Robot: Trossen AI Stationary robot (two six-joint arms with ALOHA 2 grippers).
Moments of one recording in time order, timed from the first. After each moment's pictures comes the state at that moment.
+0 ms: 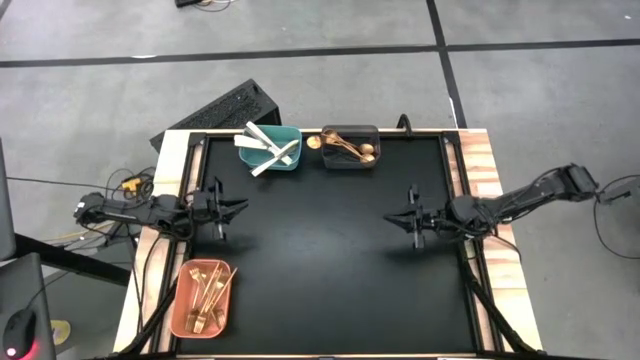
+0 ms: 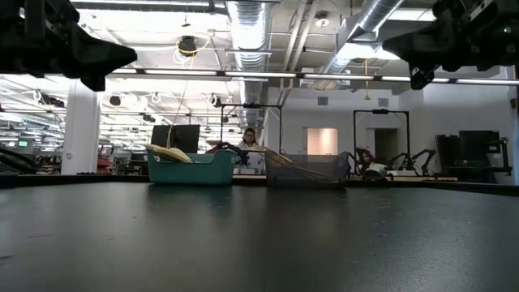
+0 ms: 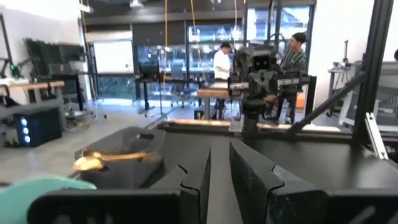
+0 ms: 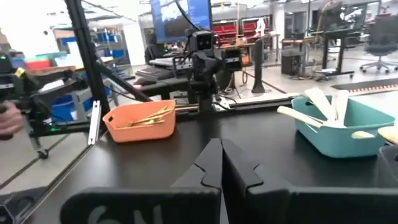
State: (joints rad) left arm -0.14 0.04 0.01 0.16 -0.37 0.04; right arm 0.22 0.69 0.14 0.62 0.27 0.10
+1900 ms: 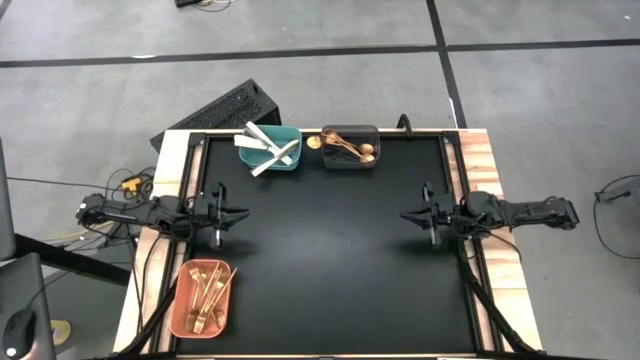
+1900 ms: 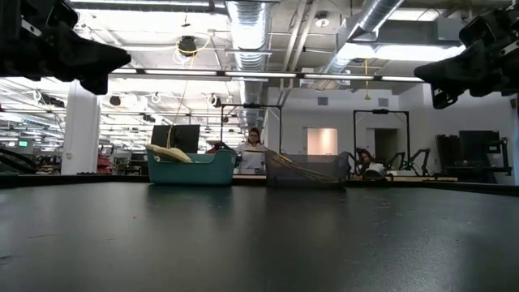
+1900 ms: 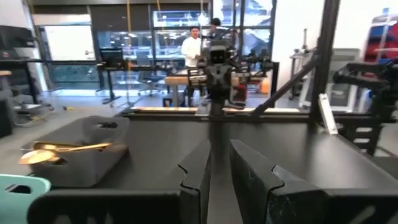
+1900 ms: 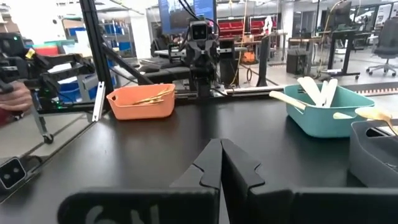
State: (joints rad) left arm -0.14 0.01 0.01 0.06 -0.23 0.01; right arm 0.06 0.02 0.01 0.04 0.08 0.07
